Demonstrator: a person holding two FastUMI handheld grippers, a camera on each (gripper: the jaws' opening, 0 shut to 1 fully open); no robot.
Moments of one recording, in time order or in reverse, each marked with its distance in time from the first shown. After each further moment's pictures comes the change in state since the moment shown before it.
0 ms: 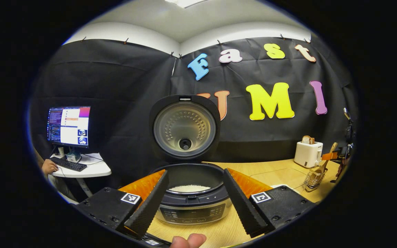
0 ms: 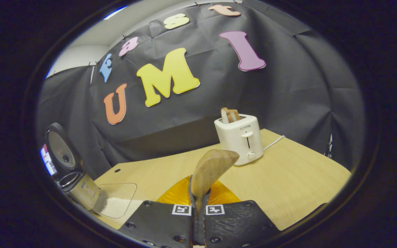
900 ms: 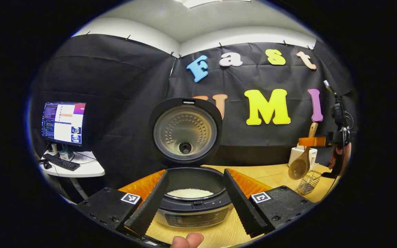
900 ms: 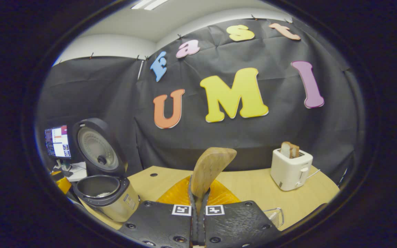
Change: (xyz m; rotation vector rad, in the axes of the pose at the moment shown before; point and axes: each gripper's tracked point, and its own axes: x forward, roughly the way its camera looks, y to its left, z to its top) left arm 0.005 0.019 0.011 -0.033 -0.007 -0.062; right arm -0.016 0.204 0.019 -0.245 -0.015 0.253
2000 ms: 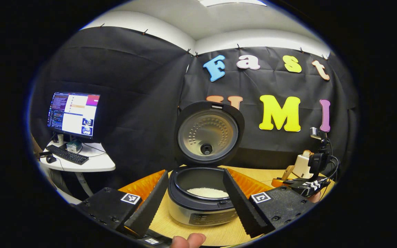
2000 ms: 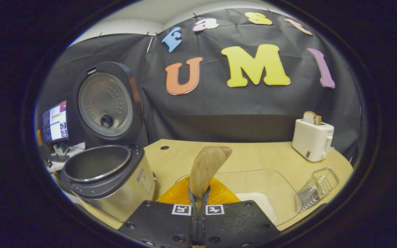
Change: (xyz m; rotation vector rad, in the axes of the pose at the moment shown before) left arm -0.011 0.052 0.009 -0.115 0.036 0.063; right arm 0.033 0.109 -0.094 0.049 0.134 0.021
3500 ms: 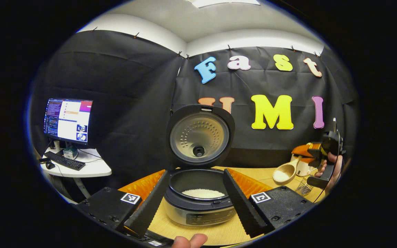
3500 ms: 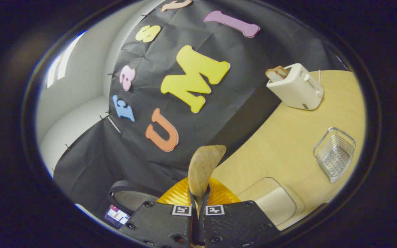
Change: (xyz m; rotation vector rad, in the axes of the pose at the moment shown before) left arm -0.005 -0.016 0.003 0.077 -0.029 -0.059; right arm -0.050 -0.047 0.131 0.746 -0.181 0.205
